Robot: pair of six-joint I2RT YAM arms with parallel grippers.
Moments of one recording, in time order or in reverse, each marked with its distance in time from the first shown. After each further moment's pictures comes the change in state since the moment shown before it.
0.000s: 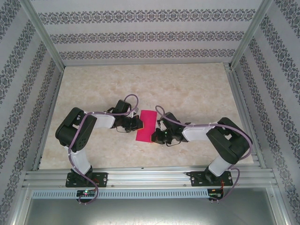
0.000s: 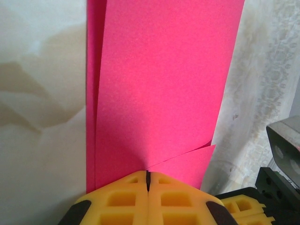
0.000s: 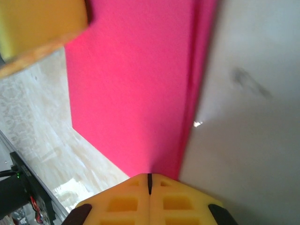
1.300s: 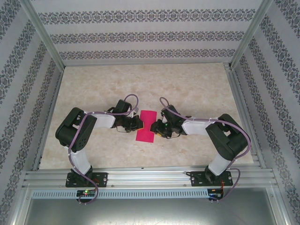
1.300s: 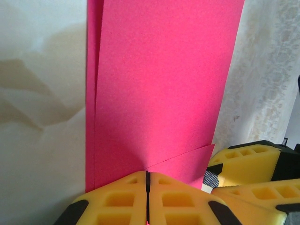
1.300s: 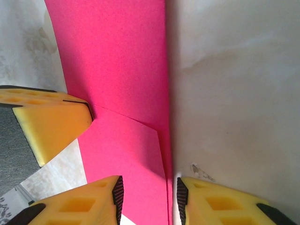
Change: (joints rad) left arm -0.002 -0.002 0.008 -0.018 -0.003 -0.012; right arm -0.080 0.068 0.128 -0.048 0.061 0.098
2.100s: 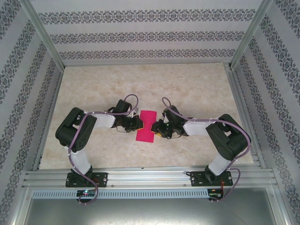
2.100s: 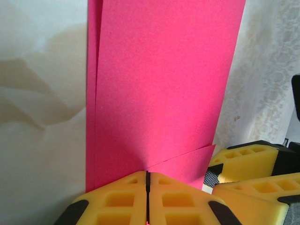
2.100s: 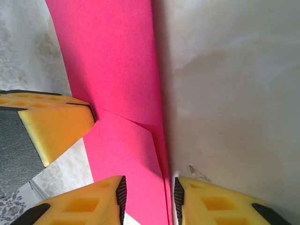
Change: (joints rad) left arm 0.000 0.000 0.004 -0.009 -0.004 0.000; right arm -0.019 -0.008 -0.046 0.082 -0.032 0.043
